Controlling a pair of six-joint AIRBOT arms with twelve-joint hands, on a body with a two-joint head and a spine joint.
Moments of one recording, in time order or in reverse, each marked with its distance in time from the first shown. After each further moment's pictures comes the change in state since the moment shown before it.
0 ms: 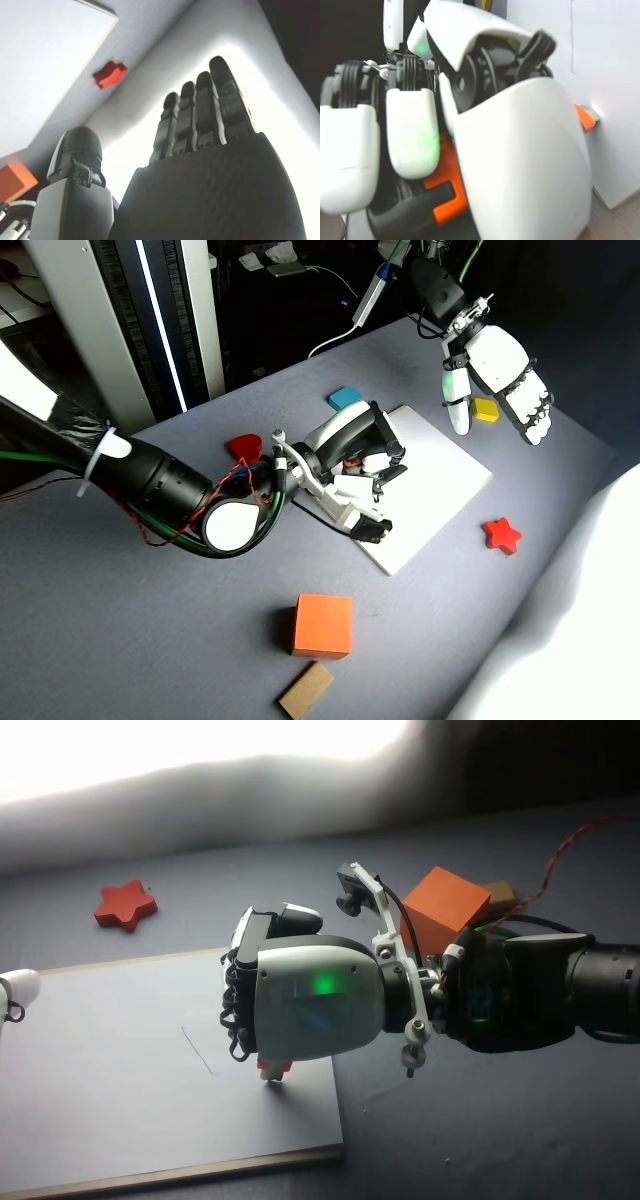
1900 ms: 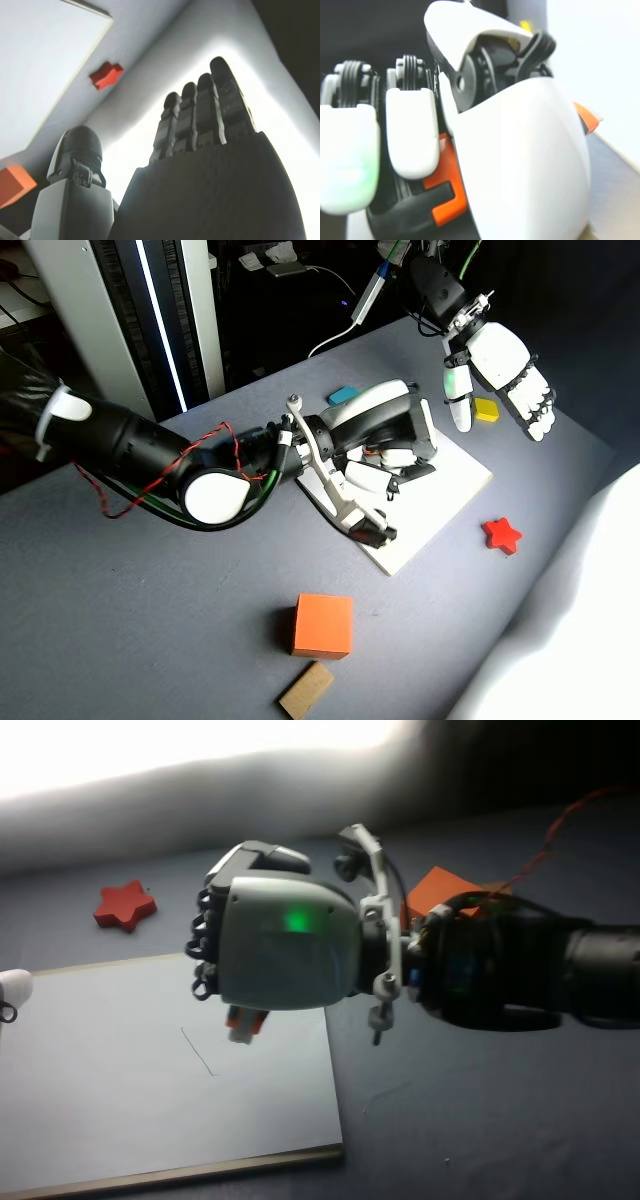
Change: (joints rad) left arm 0.015 0.009 -0.001 0.006 -0.008 -0.004; right arm 0.069 0.038 -0.120 0.178 -0.135 -0.021
